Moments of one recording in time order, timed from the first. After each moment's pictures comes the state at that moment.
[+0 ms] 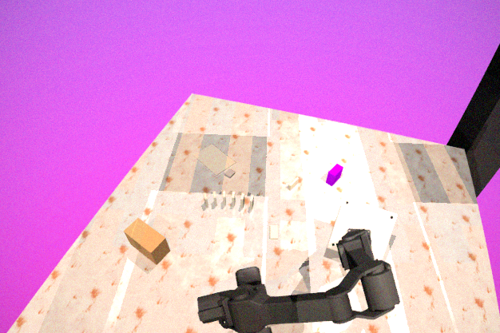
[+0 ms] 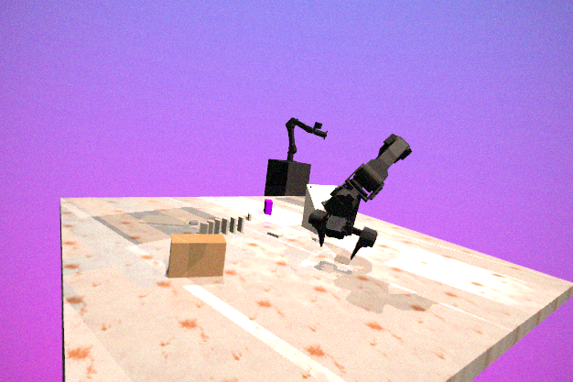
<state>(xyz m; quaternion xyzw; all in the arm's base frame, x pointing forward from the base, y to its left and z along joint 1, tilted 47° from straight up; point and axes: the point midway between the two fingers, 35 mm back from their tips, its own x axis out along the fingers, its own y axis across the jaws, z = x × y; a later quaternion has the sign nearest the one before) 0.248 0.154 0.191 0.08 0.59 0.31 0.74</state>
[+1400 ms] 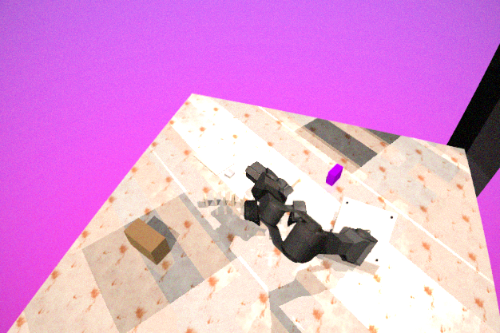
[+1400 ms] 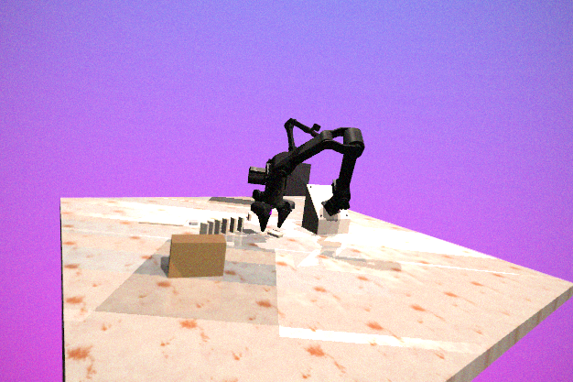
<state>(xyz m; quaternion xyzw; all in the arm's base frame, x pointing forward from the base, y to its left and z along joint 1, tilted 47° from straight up) 0.260 -0.043 -0.029 0.68 0.60 -0.18 0.38</state>
